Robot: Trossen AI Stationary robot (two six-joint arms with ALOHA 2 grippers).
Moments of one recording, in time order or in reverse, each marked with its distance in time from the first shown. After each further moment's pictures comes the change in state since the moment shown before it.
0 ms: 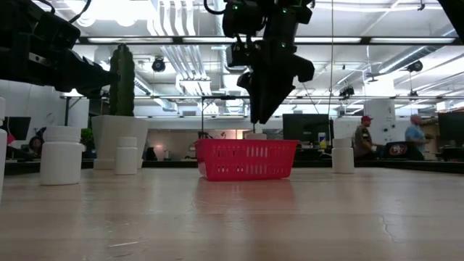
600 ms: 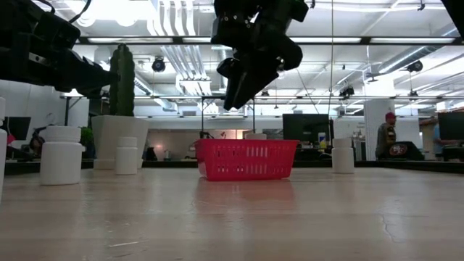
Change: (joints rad) left arm 0.000 0.000 0.000 0.000 0.000 0.000; right arm 0.051 0.003 0.004 0.173 -0.103 -0.033
